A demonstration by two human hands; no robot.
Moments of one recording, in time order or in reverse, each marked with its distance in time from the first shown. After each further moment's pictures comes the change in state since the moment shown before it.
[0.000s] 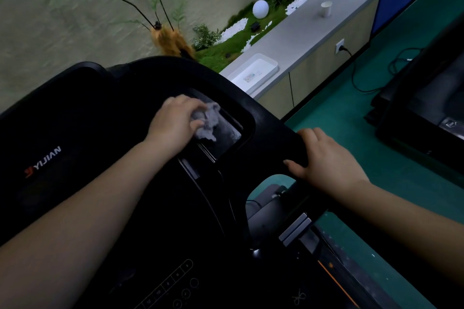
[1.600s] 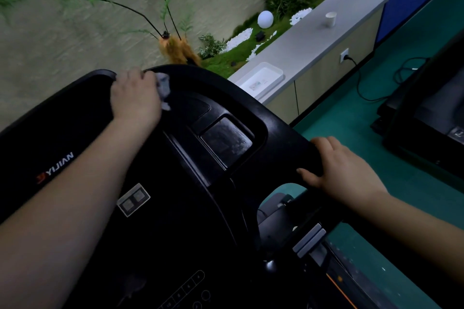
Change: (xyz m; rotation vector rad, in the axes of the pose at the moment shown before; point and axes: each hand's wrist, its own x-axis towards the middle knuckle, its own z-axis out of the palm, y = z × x) left_hand 0.030 -0.054 -0.060 0.479 0.200 -0.300; right_hand 0.000 -0.001 0.001 -0.011 0.005 0.017
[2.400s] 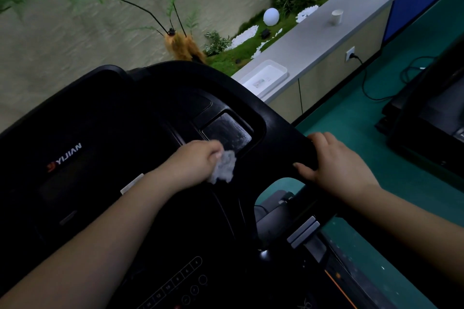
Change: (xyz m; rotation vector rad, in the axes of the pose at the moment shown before) left_hand -0.119 0.063 0.000 -0.498 -0.592 0.314; right_hand 0.000 0.002 0.000 0.000 -0.015 -0.004
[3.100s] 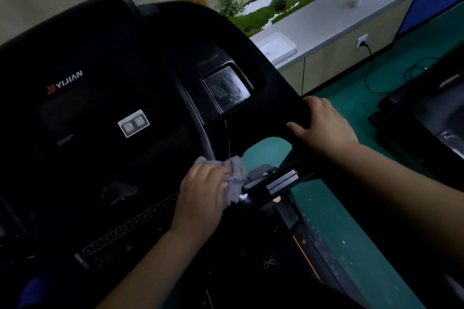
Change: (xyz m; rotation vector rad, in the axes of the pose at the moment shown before) left_hand -0.141 0.054 0.137 -0.162 0.506 0.018; right_hand -0.006 0.000 -0.005 0.046 -0.050 0.017
